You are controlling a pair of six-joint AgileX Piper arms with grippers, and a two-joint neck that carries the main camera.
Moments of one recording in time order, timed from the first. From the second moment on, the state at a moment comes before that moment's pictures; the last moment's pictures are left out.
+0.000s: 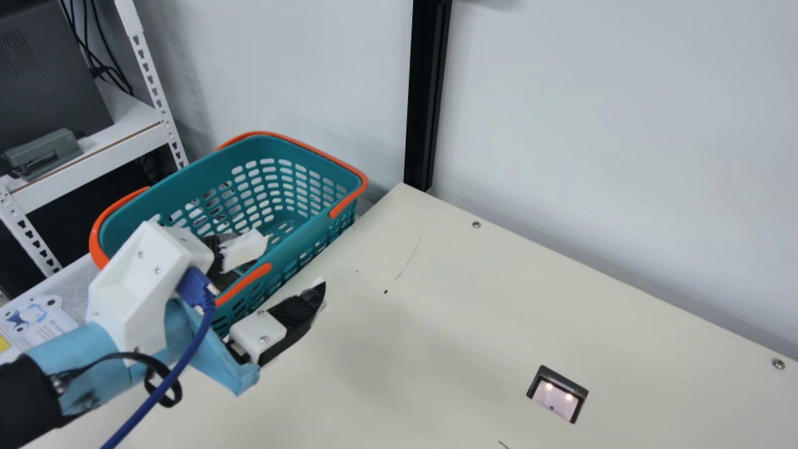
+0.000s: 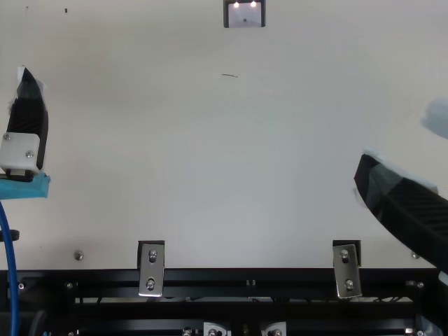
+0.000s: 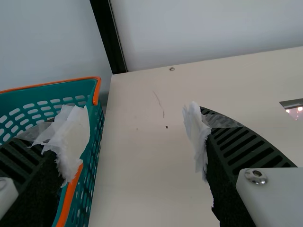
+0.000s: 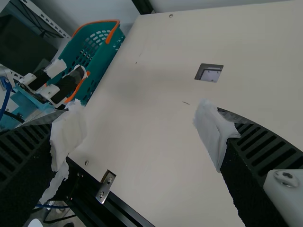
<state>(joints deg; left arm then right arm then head) 1.2 39.1 -14.9 -44.1 3.6 50.8 -4.4 49.6 -59.0 46.8 70.0 -20.7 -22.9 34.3</state>
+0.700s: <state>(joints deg) 10.9 50.4 -20.7 -37.3 2.7 40.1 -4.4 49.6 -59.0 46.8 70.0 -20.7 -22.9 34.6</state>
